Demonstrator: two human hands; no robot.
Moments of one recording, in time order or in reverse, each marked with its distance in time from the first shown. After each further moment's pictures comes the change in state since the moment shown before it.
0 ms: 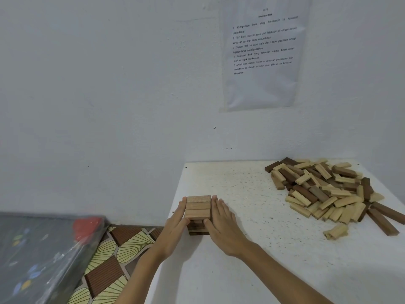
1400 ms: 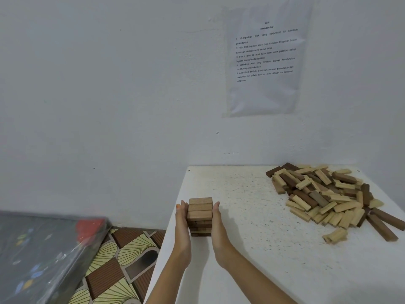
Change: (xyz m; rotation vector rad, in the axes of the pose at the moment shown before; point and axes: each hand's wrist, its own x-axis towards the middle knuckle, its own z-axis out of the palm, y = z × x) left_hand -0.006 0.044 0.046 -0.797 0.361 -0.157; right_hand 0.011 -0.024 0.036 1.155 0.116 0.327
